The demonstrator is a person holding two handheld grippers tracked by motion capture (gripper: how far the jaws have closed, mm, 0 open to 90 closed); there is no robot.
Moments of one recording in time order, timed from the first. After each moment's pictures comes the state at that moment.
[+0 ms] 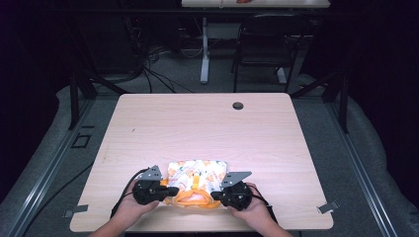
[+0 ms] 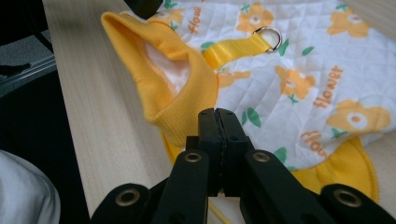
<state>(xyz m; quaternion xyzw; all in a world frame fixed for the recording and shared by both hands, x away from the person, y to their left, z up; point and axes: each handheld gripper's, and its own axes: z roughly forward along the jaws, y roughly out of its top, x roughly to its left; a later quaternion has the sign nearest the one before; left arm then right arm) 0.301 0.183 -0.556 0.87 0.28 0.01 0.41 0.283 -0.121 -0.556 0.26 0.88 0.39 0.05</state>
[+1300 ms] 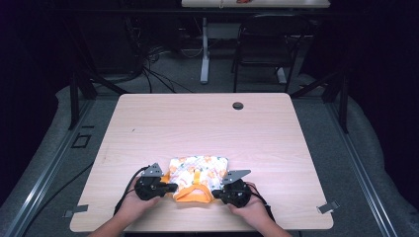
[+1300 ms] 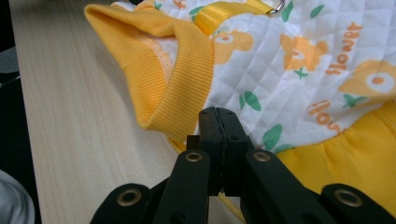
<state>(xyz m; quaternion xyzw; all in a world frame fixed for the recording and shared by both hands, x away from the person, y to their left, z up) 0.321 0.185 -0.577 0.86 0.31 0.02 0.40 0.298 -0.124 -0.578 0.29 0.87 0.39 0.04</state>
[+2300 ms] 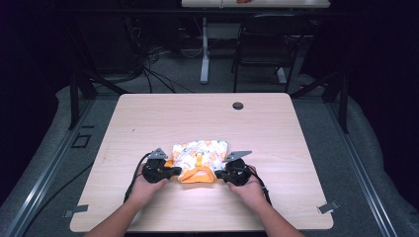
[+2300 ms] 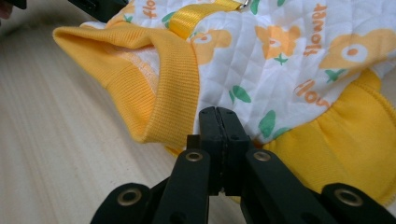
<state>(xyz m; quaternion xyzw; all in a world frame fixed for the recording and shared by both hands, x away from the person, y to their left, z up) 0.373 0.172 -0.580 0.83 0.37 0.04 0.41 0.358 -0.128 -0.578 0.36 0.85 0.39 0.06</state>
